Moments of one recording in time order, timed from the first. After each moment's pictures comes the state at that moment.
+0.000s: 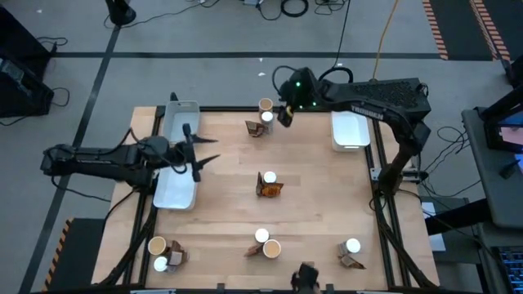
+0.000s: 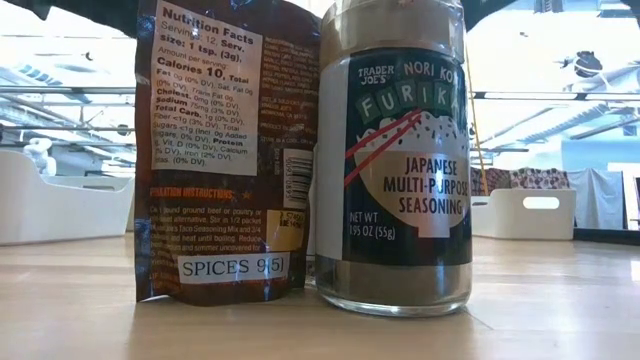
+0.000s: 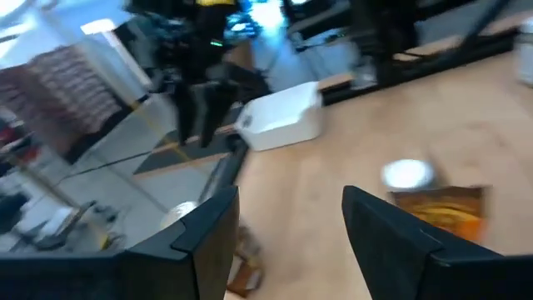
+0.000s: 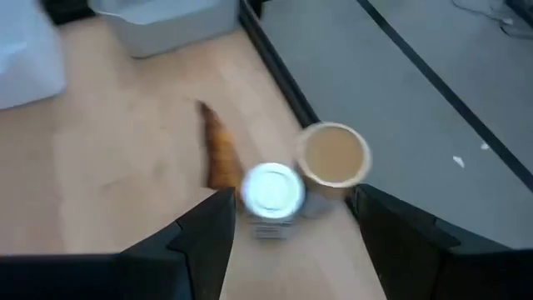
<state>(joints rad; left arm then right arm) 0.07 0.70 0.55 -0.02 -0.26 0.40 -0.62 1.73 1.46 -0.43 -0.13 -0.12</state>
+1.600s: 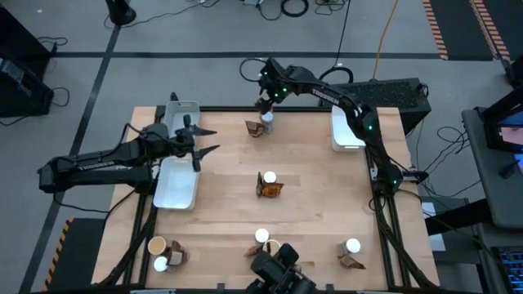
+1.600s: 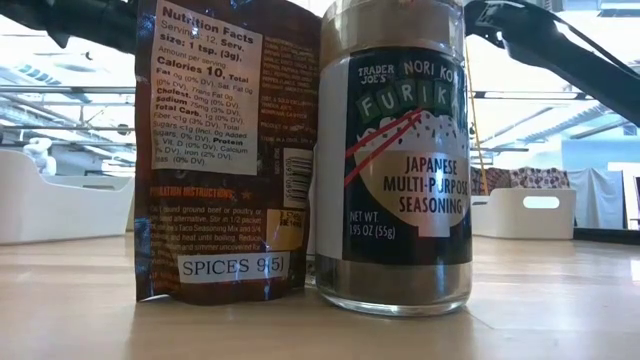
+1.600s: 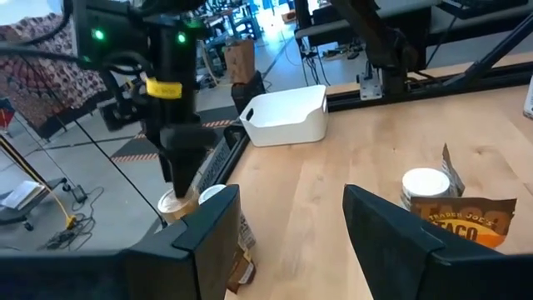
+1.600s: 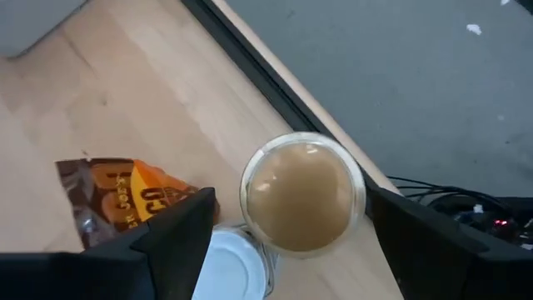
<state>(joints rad) 0.32 0.68 0.49 0.04 0.04 0.30 -0.63 2.28 2.18 -0.92 -0.07 0.14</state>
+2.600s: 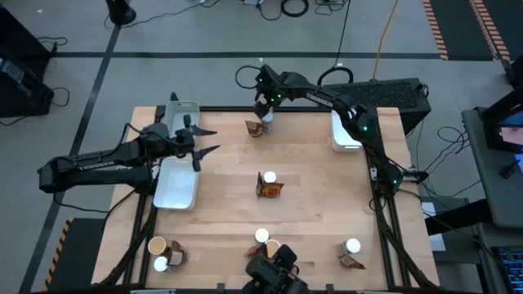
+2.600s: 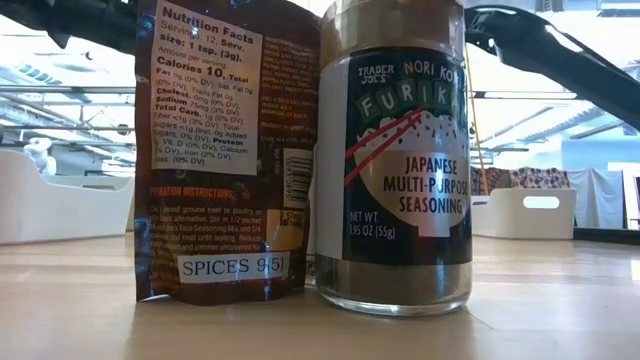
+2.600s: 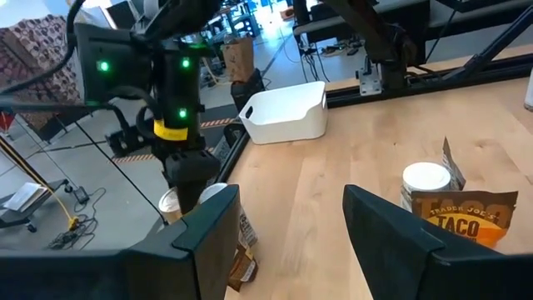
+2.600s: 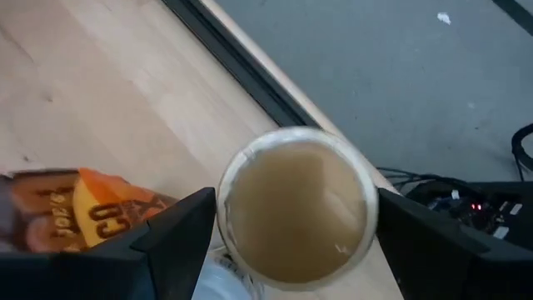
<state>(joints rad) 0.32 0.68 0.49 0.03 0.04 0.32 -0.61 2.34 2.18 -0.90 0.03 0.17</state>
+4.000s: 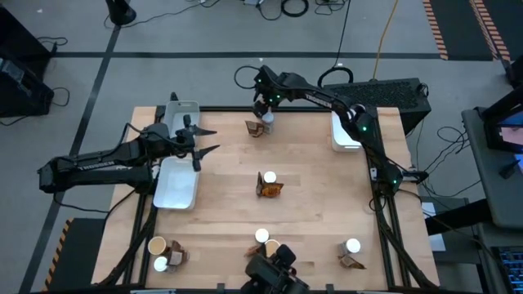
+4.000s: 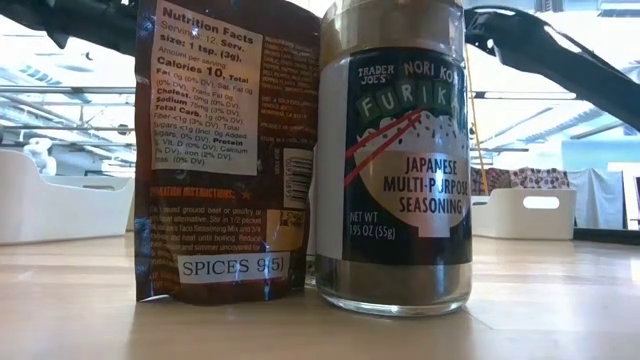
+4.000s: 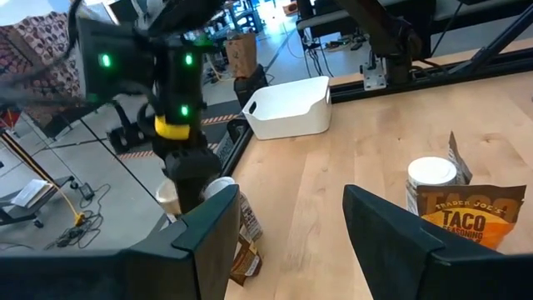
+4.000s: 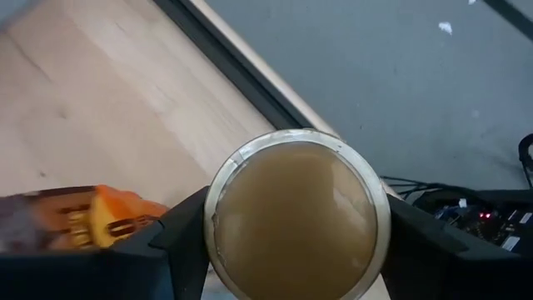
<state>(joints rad) 0.32 0.68 0.49 0.02 0.02 0.33 -0.60 2.32 2.18 -0.87 0.02 0.19</state>
